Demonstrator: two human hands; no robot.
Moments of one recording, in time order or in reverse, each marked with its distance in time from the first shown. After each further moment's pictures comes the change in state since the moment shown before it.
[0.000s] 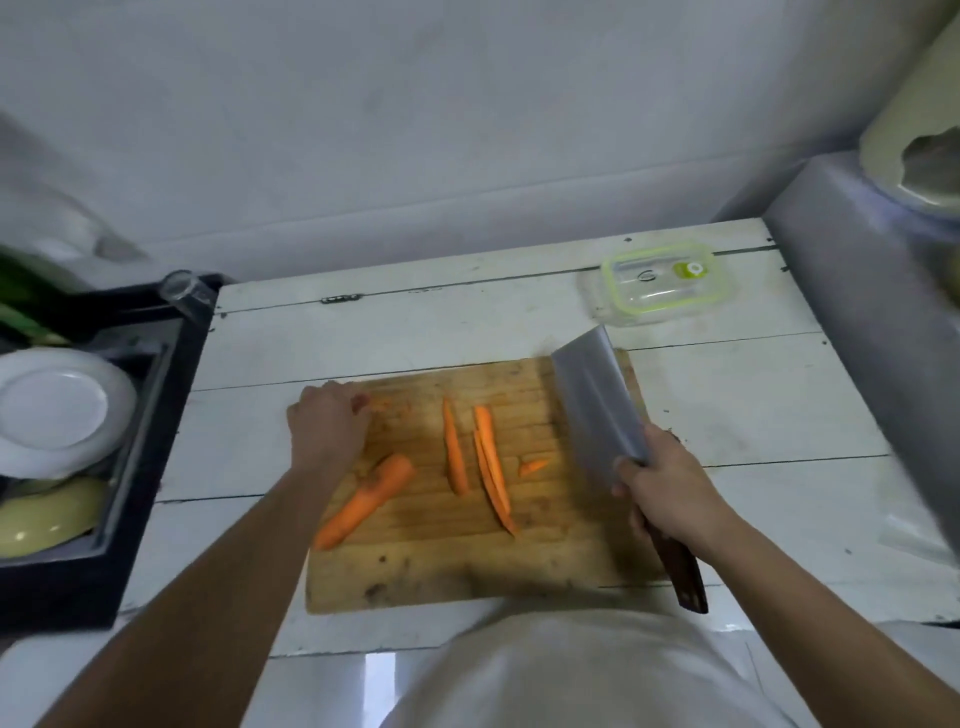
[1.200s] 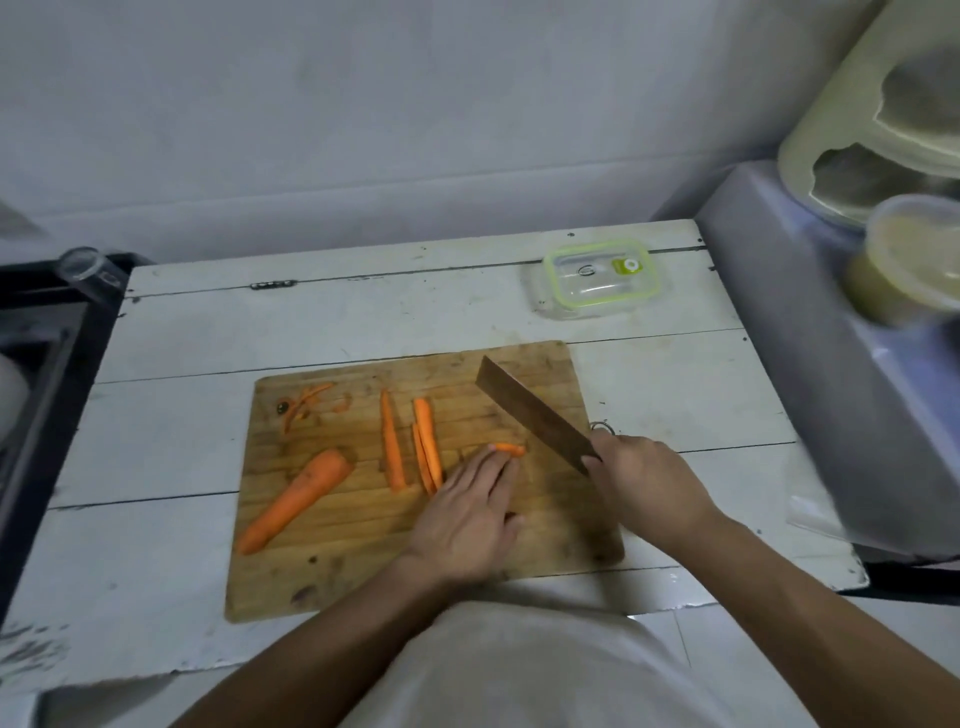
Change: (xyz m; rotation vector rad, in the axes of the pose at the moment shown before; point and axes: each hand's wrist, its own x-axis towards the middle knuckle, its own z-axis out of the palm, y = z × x) left_hand -0.148 0.146 0.067 0.032 -0.278 0.765; right_hand 0.005 0.034 -0.038 -0.986 0.086 -0.460
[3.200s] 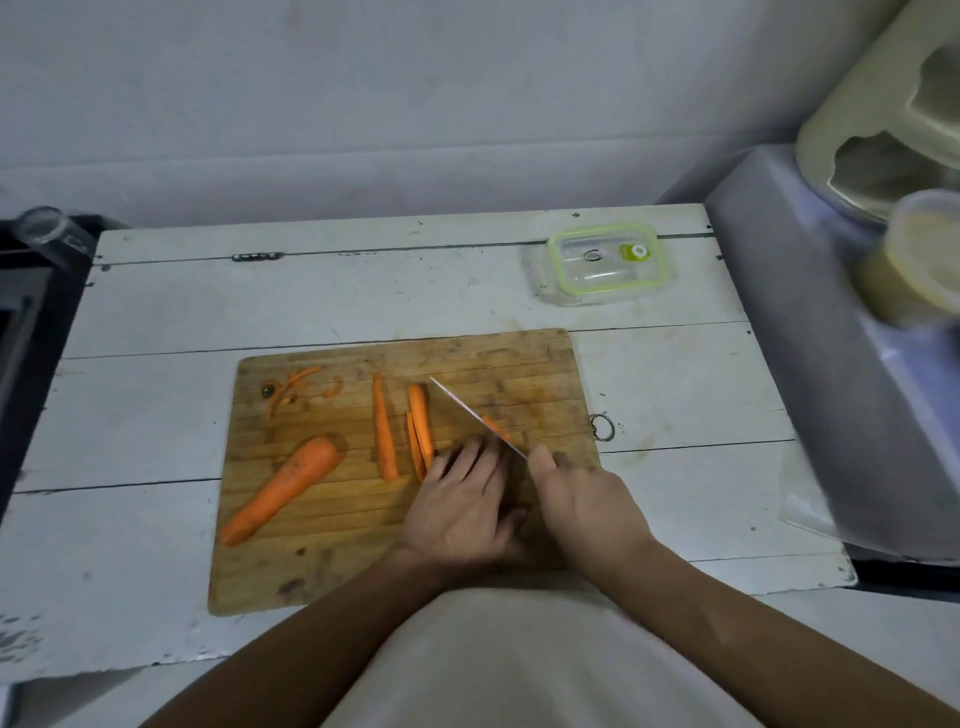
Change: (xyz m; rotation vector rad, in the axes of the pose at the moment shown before) left_hand 0.007 -0.007 0.010 0.045 0.047 -0.020; right_hand 0.000 -0.057 0.028 -0.151 0.018 -0.061
